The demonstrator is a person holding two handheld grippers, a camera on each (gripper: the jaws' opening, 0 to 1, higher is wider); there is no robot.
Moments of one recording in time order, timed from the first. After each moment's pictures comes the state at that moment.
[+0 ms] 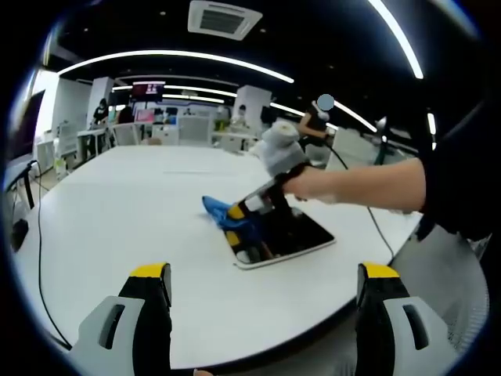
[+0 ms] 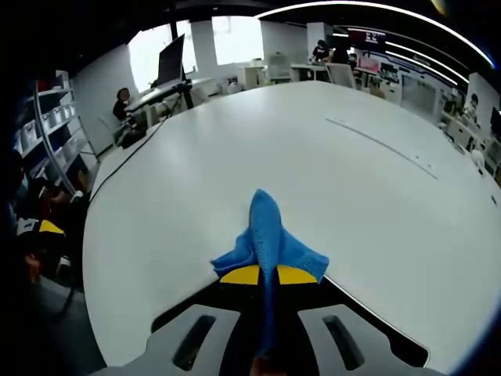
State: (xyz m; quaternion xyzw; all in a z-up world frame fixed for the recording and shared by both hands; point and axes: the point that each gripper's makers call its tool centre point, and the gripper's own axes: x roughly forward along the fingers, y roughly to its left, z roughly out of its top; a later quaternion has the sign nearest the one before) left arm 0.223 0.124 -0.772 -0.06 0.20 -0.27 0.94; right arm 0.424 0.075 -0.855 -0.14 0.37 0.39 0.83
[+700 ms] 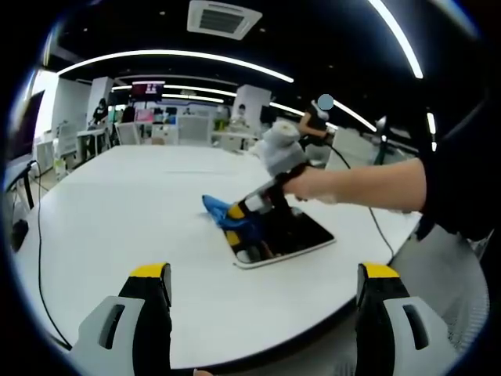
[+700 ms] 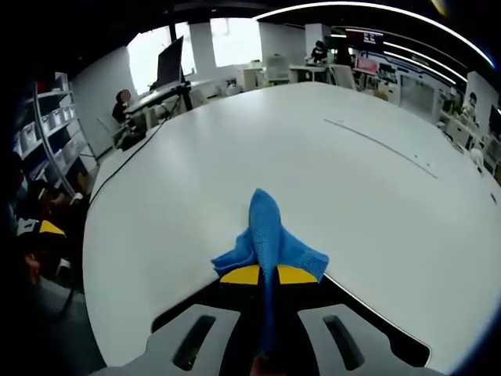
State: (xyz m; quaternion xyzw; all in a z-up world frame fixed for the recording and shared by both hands) left arm 0.222 0.124 -0.772 -0.06 0.20 -0.27 0.94; right arm 0.425 0.074 -0.854 -0.13 0.36 0.39 0.84
